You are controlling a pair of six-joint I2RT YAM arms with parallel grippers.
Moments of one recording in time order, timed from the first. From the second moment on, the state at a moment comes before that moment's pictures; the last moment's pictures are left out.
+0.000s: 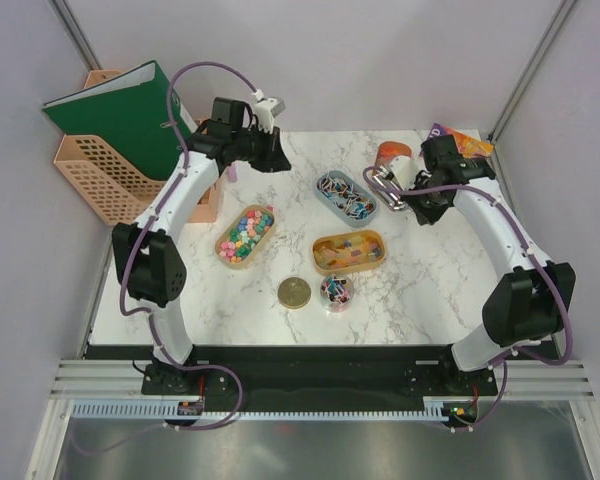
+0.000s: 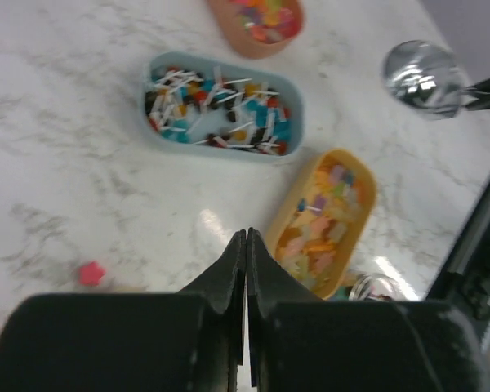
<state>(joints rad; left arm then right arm) -0.31 1.87 1.81 -0.61 0.52 0.02 0.17 1.57 1.47 -1.04 -0.06 -0.67</state>
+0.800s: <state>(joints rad) -0.40 2.02 1.84 -0.46 0.95 -0.18 0.39 1.65 1.66 -1.10 -0.09 -0.70</state>
